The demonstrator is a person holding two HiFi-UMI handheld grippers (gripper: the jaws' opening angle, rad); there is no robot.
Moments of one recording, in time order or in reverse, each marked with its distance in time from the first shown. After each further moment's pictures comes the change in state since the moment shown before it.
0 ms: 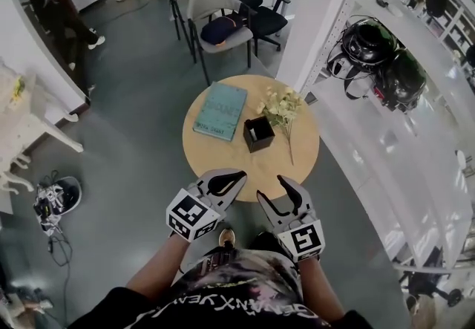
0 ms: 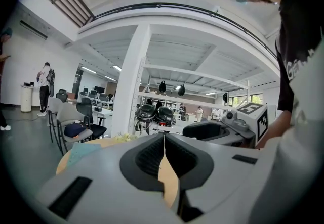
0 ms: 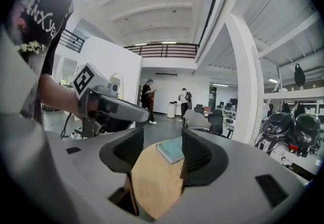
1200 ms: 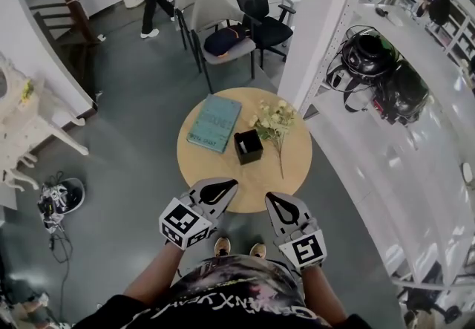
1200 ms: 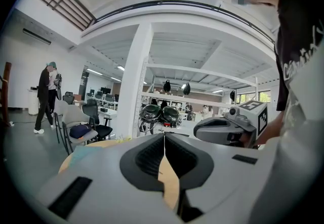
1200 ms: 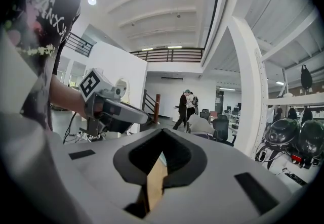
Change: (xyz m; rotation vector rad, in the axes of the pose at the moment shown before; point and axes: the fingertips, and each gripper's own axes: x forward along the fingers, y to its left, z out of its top) left arm 0.033 -0.014 0.024 0.003 0.016 0.082; right arm -0.035 -0.050 0.019 -0.047 -0.049 0.087
